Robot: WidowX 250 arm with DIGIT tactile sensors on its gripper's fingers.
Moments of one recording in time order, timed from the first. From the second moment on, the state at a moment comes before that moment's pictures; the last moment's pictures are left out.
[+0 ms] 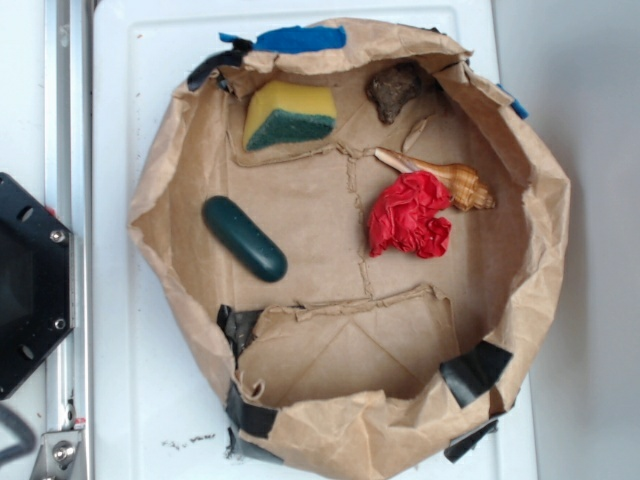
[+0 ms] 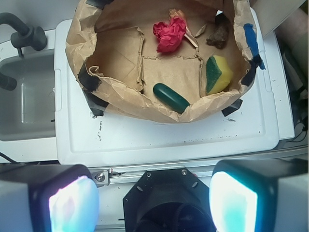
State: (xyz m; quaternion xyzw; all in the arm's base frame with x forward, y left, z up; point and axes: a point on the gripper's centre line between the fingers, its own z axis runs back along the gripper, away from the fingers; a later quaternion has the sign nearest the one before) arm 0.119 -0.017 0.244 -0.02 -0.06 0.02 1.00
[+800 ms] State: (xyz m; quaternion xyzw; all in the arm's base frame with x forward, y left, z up) arm 0.197 -0.010 0.235 -0.01 -0.04 0.07 1.00
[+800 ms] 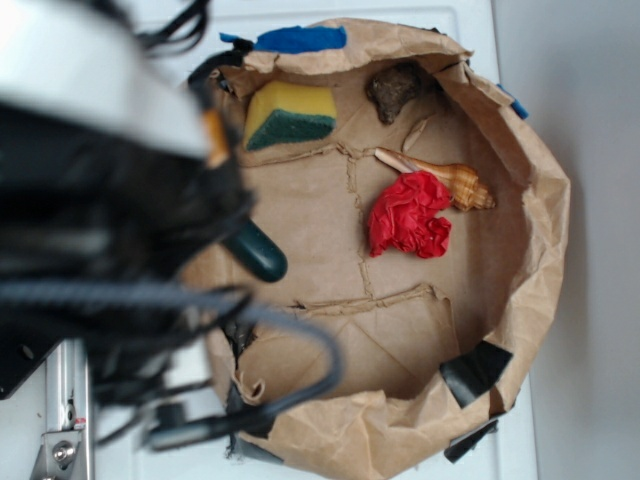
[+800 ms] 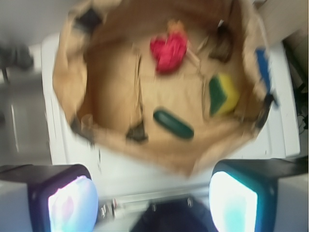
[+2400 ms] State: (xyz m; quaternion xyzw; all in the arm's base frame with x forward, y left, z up) arm 0.243 0.006 0.160 0.02 -0.02 -0.28 0.96
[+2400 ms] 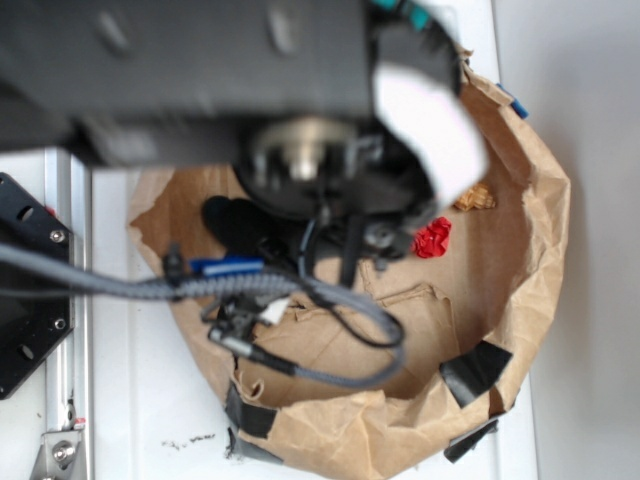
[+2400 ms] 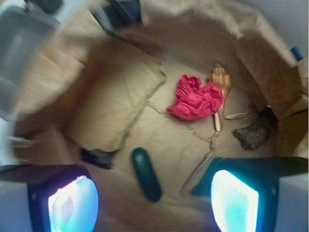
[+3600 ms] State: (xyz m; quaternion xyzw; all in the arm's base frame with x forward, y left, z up) arm 0.217 0.037 0.035 0.04 0.01 -0.40 0.91
